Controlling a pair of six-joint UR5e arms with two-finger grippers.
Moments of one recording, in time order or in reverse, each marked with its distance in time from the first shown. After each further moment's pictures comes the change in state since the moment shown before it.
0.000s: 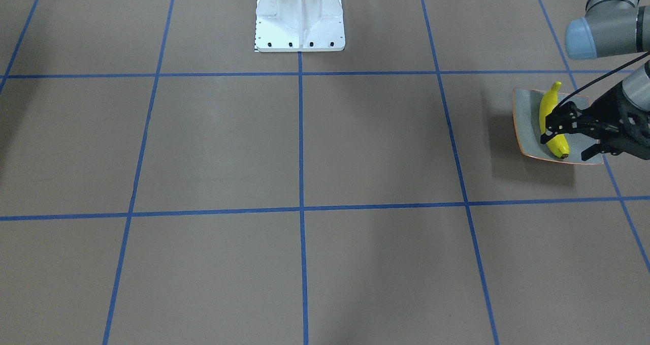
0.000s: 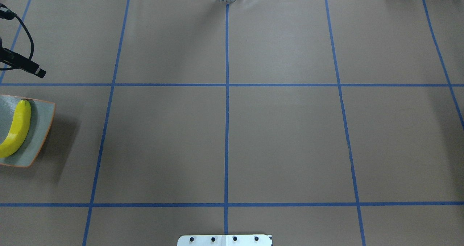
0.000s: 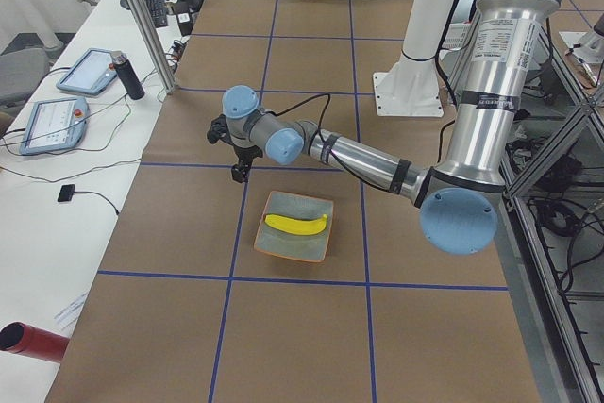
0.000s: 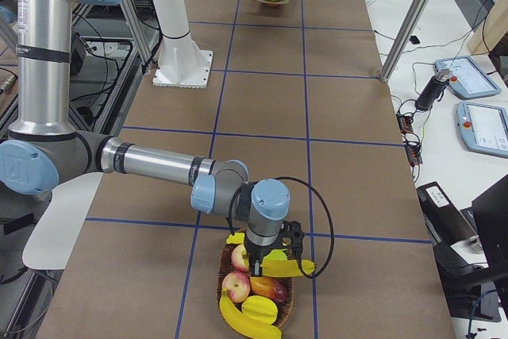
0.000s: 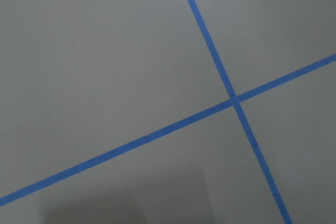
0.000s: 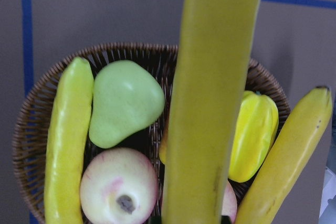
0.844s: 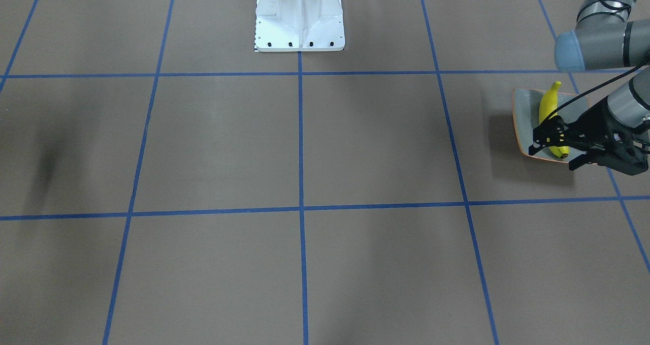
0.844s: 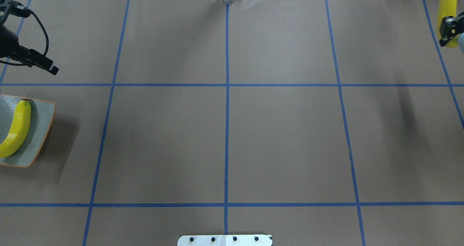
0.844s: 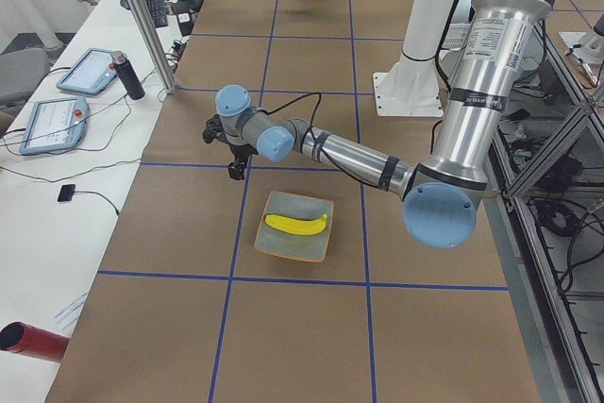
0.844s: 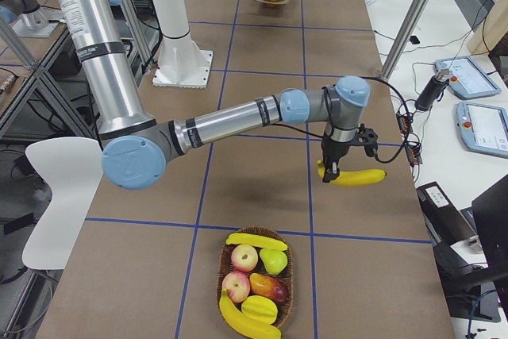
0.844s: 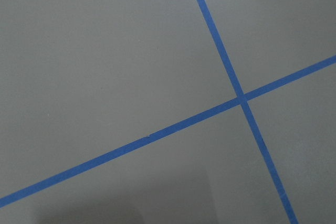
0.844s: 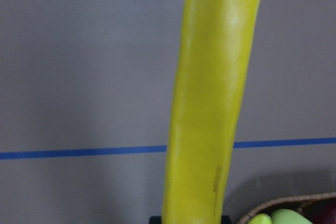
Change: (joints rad) left arm 0.031 -0.079 0.062 -0.006 0.001 -0.107; right arm -0.369 0.435 0.016 -0.126 0.048 0.534
